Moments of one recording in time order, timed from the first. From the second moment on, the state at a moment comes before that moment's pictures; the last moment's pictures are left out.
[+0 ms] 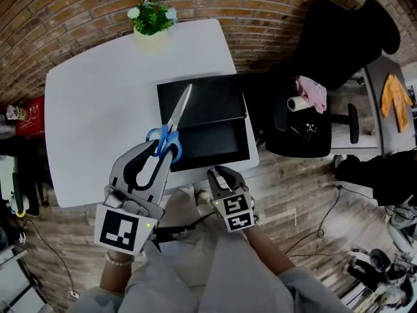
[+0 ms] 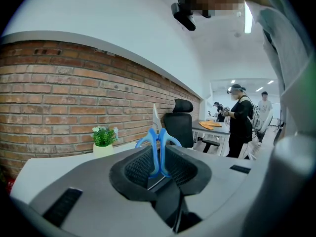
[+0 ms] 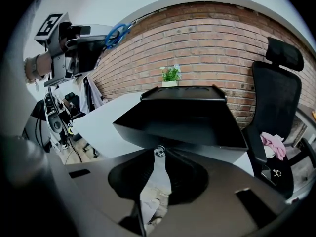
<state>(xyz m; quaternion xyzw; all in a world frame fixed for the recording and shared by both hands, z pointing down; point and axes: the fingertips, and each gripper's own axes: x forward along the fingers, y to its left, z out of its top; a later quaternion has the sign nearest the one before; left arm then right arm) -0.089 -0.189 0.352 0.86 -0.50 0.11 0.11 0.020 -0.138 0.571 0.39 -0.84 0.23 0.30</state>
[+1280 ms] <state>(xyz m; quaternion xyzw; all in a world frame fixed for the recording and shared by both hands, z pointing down) -0.008 -0.196 0.495 0.90 -0.28 0.34 0.04 0.118 -0.157 0.441 0.54 -0.81 0.16 0.15</state>
